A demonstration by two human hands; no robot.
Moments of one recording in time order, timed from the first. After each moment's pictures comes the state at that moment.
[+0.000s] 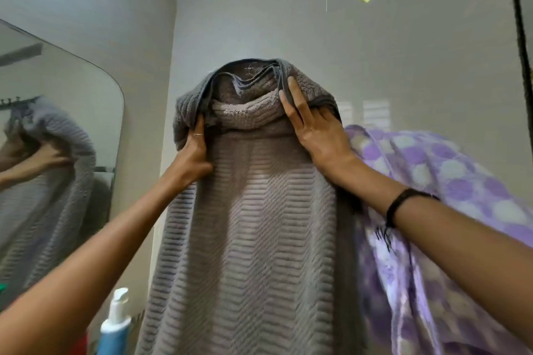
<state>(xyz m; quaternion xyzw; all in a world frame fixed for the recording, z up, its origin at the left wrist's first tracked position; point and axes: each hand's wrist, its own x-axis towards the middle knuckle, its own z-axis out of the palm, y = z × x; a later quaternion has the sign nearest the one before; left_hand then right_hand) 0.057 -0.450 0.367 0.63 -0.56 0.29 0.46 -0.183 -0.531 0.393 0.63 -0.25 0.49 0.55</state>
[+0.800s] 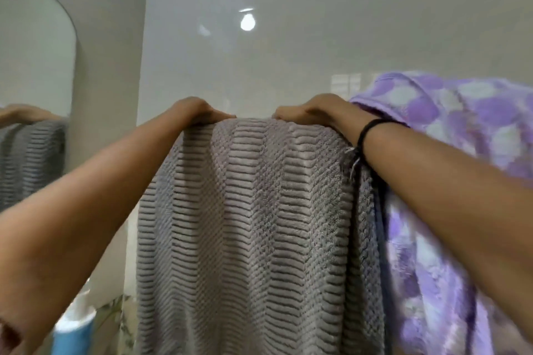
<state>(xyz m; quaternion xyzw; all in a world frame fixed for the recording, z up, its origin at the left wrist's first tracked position) 0.070 -0.528 0.417 0.90 -0.40 -0.04 0.19 -0.122 -0.599 0.425 0.89 -0.39 0.23 0.01</state>
